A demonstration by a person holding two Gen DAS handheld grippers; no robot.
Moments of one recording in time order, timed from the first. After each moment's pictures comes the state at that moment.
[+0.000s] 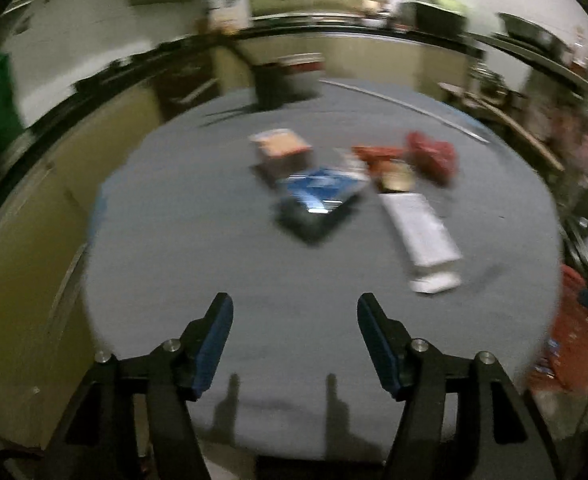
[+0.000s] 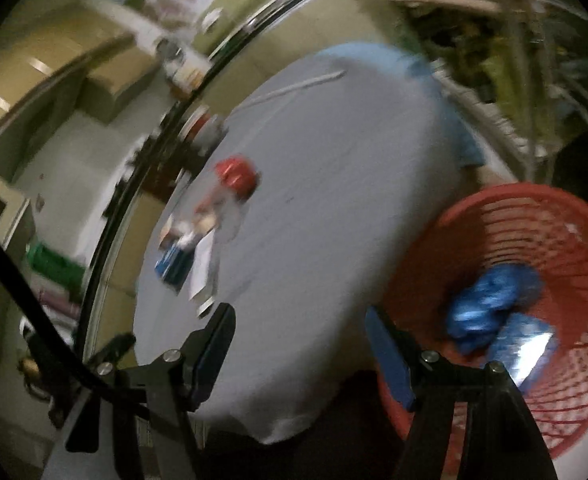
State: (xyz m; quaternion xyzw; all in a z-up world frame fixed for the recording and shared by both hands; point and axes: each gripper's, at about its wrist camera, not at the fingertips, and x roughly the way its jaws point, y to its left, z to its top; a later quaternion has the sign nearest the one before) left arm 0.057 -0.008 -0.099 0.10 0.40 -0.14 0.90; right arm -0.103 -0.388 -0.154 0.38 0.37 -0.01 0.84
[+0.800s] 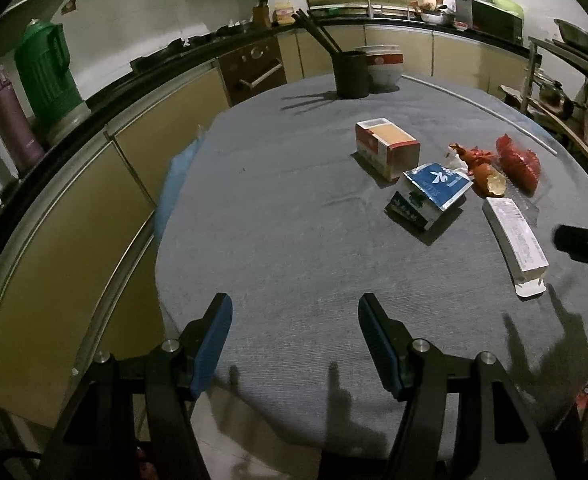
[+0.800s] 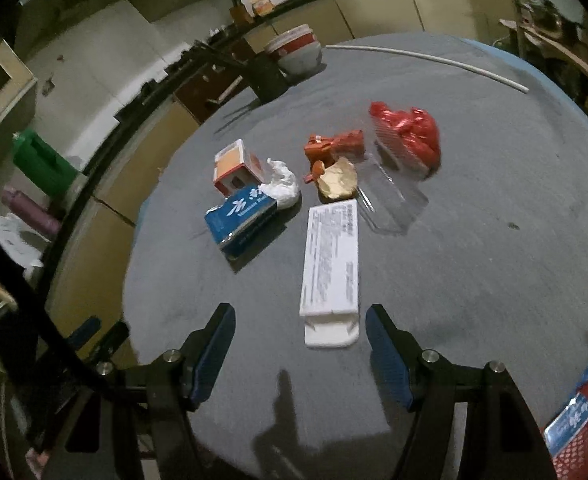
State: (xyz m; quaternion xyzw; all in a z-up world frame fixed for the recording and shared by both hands) left arm 0.080 0.041 -0.107 0.11 0.41 -0.05 0.90; right arm 0.056 -0.235 -0.125 0.23 0.45 0.04 0.86
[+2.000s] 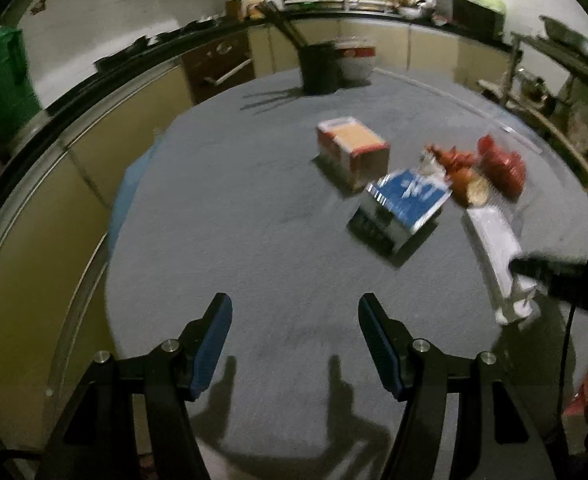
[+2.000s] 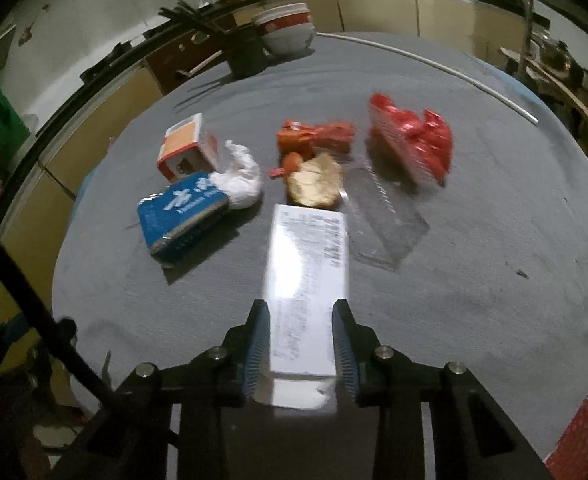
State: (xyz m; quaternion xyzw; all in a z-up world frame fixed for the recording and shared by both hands) left arm 0.118 0.010 -0.113 0.10 0.43 -0.11 0.89; right arm 0.098 -0.227 -0.156 0.14 0.48 -0.02 0.87
